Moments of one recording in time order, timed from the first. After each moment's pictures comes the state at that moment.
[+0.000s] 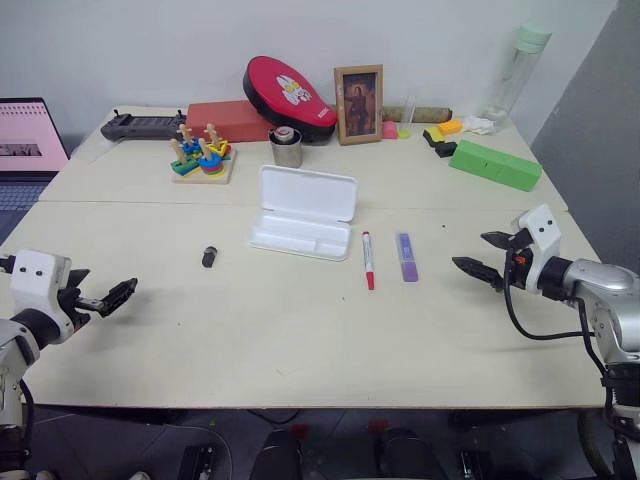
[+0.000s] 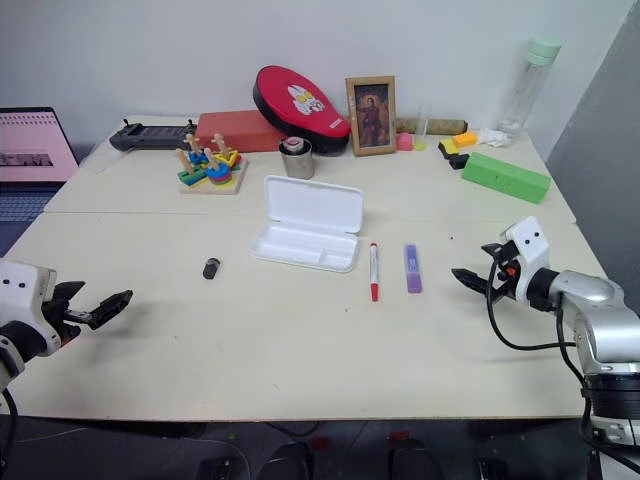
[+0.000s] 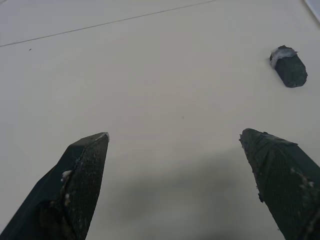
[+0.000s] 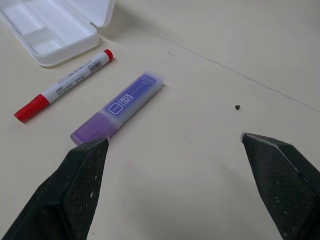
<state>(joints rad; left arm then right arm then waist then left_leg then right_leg) -0.05 0.86 0.52 0.26 -0.35 0.36 -0.71 -0.37 -0.73 -0.13 0.00 0.34 0.57 0.83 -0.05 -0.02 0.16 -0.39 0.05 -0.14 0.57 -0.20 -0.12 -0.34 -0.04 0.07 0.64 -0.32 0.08</state>
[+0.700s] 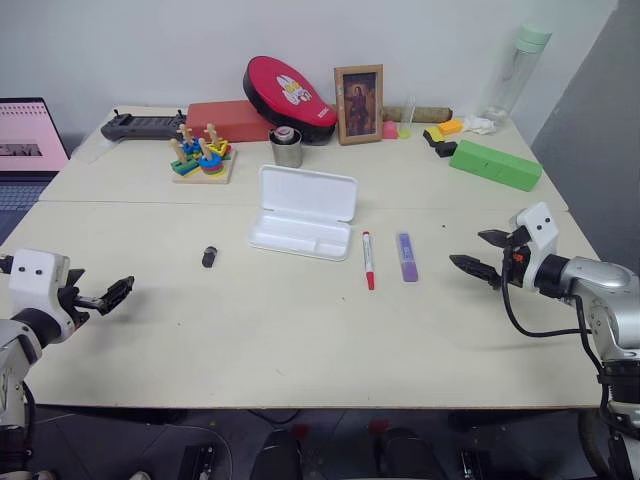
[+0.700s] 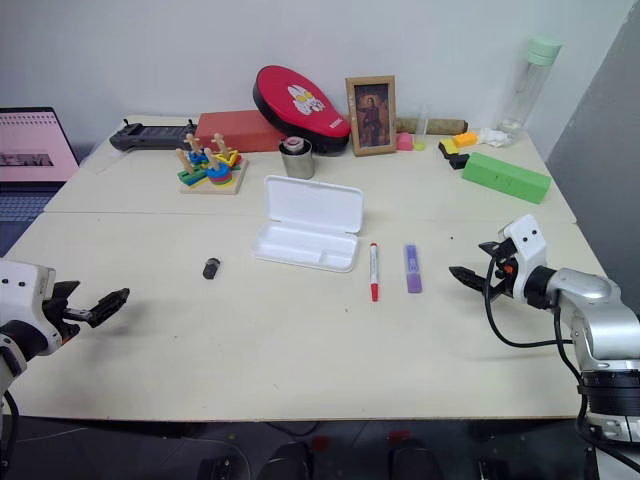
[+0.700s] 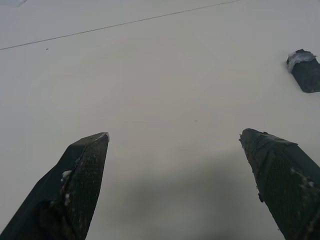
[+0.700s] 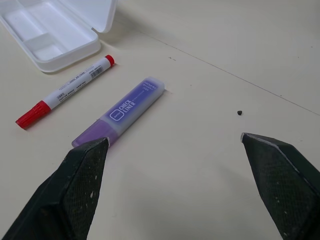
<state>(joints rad) -0.05 0.85 0.52 0.25 -0.35 0.36 -0.67 -0.37 -0.72 -0.13 0.01 0.33 0.57 0.82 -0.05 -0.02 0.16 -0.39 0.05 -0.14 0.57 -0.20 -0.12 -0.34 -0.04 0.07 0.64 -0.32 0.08</state>
